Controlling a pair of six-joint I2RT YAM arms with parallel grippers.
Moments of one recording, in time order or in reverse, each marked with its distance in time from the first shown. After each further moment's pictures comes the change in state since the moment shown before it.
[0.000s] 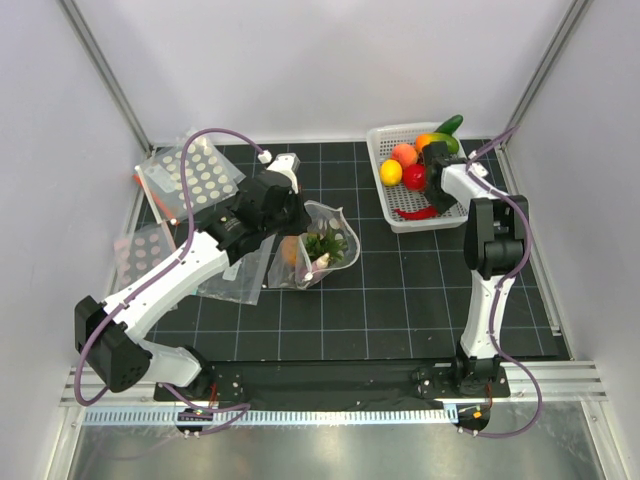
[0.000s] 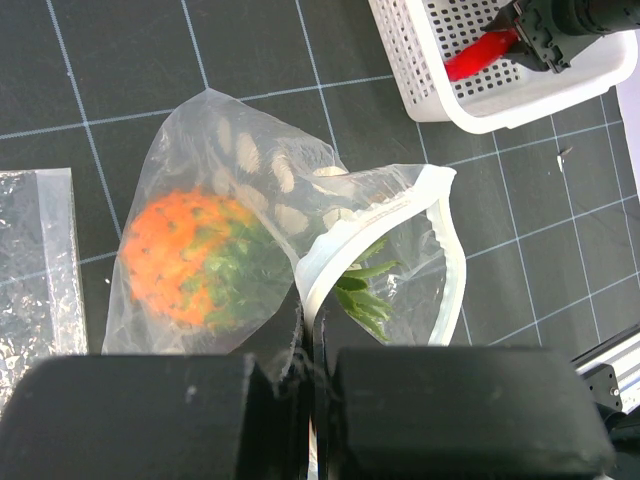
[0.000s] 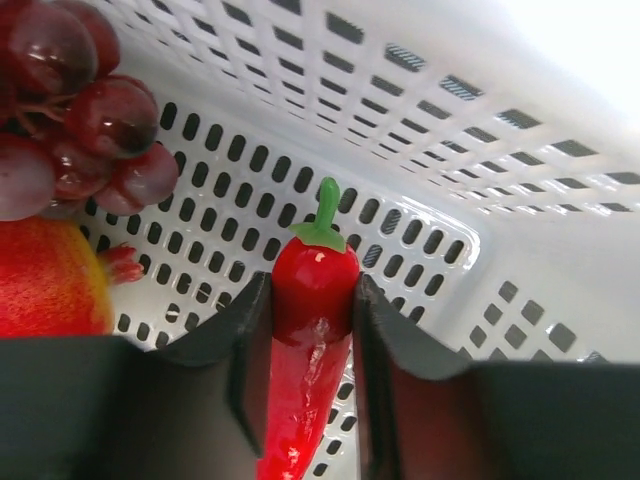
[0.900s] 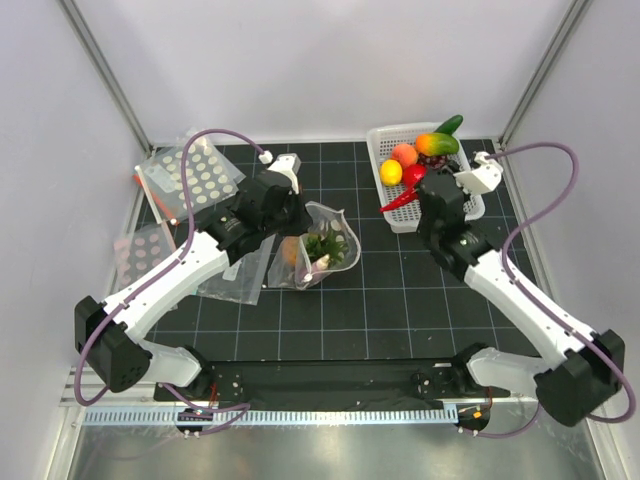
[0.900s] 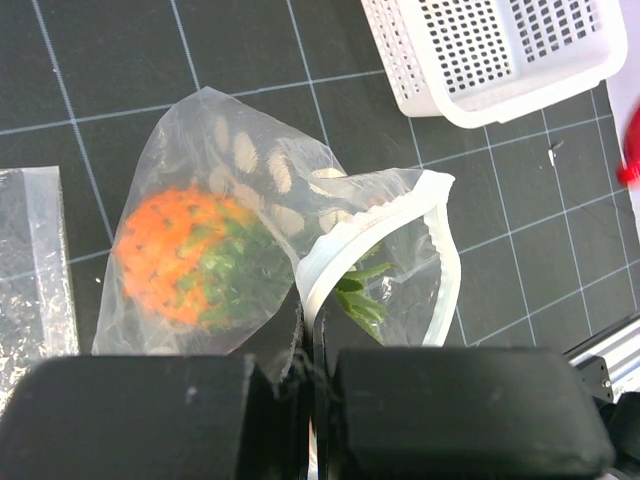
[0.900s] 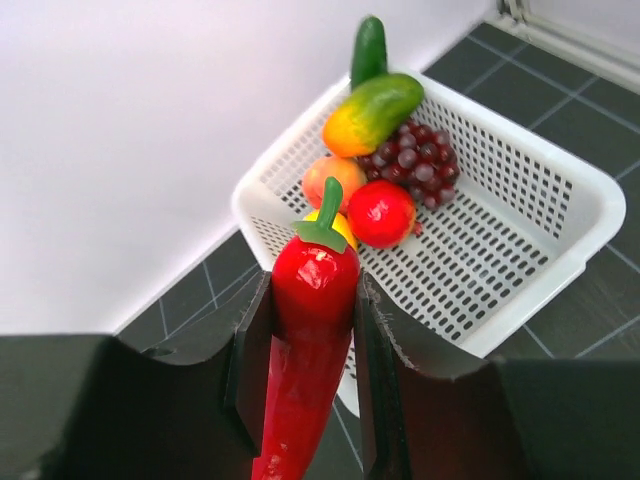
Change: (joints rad) left arm 0.000 0.000 0.000 0.000 0.019 -0.005; right arm 0.401 -0.938 -0.593 0.592 0.364 -0.286
